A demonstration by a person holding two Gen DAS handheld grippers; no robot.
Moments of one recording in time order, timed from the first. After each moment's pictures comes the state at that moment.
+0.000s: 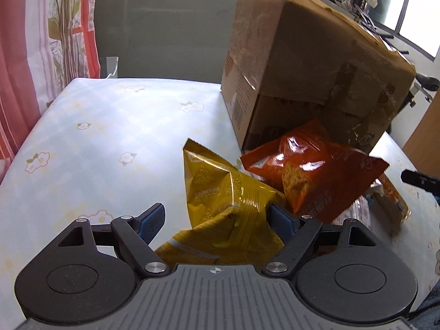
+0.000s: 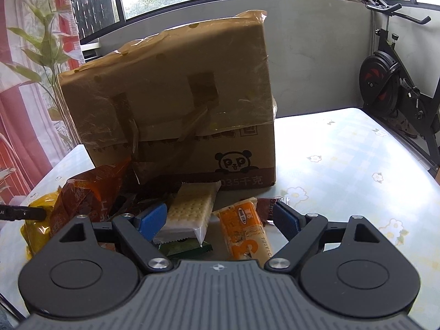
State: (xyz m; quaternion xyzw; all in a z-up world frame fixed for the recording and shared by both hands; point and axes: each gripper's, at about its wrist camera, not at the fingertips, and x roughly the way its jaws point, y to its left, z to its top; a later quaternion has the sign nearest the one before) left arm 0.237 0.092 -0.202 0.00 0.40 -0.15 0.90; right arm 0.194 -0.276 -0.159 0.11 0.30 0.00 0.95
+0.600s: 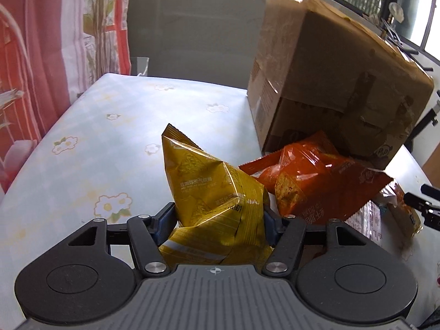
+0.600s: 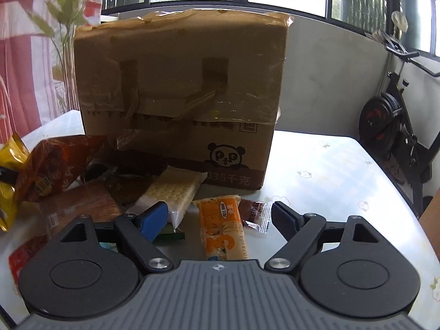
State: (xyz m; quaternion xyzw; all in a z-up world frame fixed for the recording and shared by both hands) left arm 0.213 0.100 -0.195 -0.04 0.38 -0.07 0.92; right arm 0.197 -0.268 -0.185 -0.02 0.29 0.00 0.96
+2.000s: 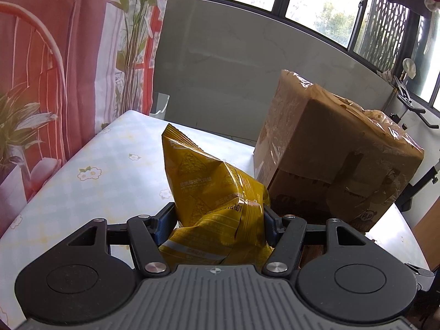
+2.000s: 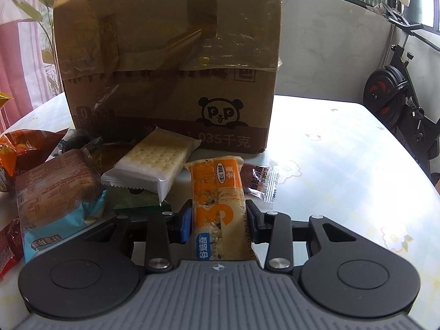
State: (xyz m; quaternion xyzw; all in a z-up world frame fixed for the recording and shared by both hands) left arm 0.187 0.104 -0.145 -0.10 0.30 -0.03 0.95; right arm 0.212 -0.277 -0.222 0.01 0.33 0.00 0.94
